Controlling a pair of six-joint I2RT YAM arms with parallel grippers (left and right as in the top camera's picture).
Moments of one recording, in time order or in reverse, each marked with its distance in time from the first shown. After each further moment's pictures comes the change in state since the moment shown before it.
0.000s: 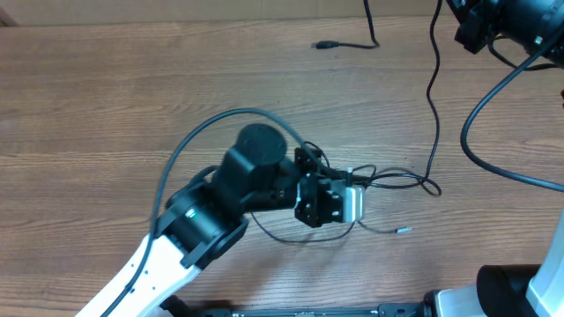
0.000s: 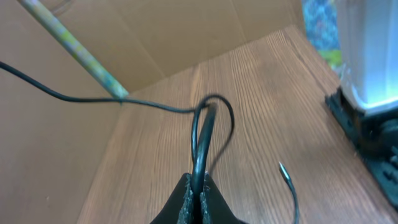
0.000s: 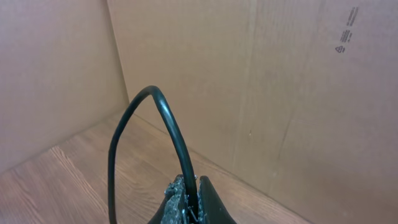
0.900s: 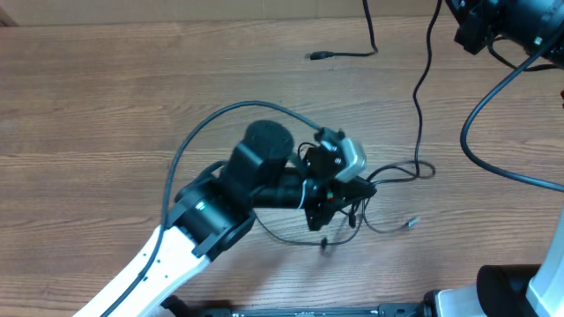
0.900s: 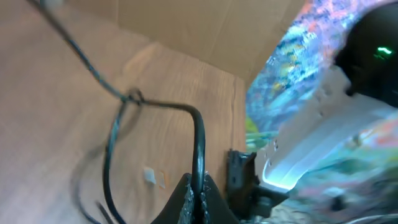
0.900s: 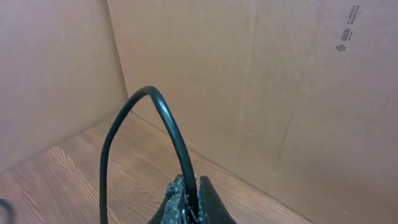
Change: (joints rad) left arm 0.000 0.081 0.000 0.014 0.112 -0.806; right arm 0.000 0.000 0.000 0.000 0.000 0.000
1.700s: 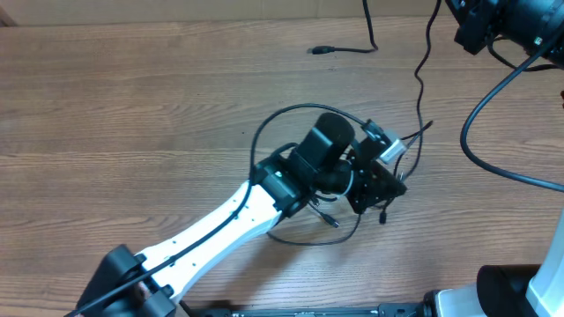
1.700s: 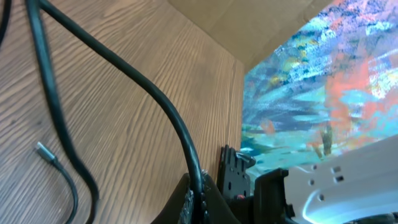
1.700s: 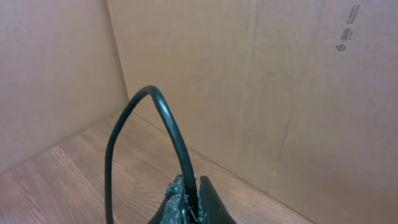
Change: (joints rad) left arm -0.084 0.367 0.000 0.277 0.015 -0.188; right arm 0.000 0.000 0.000 -0.002 0.000 0.000
